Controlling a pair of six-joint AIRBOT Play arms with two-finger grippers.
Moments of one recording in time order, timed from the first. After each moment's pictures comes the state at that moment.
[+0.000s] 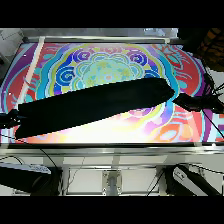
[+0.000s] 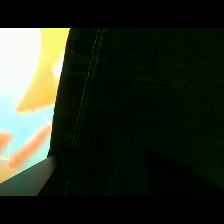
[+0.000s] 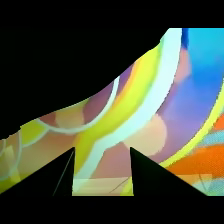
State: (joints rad) left arm 0.88 -1.71 1.28 1.14 -1.29 -1.03; right arm -0.38 -1.06 0.94 -1.05 1.12 1.36
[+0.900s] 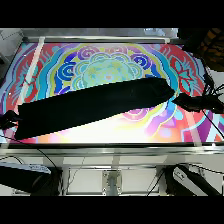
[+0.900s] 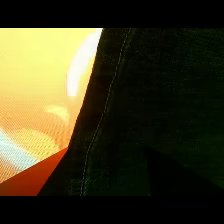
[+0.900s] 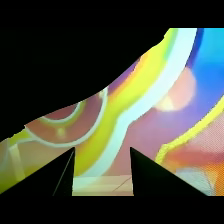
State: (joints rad) left arm 0.90 -1.73 1.35 1.20 -1.33 -1.03; right arm -0.38 -1.06 0.94 -1.04 1.13 1.38
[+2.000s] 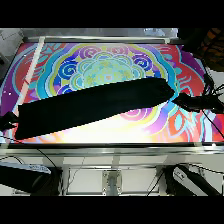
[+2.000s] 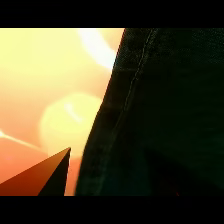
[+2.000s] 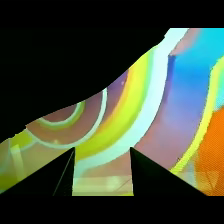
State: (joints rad) left arm 0.91 -1.77 1.35 1.21 -1.33 -1.03; right arm -0.38 -1.06 0.94 -1.04 1.13 1.38
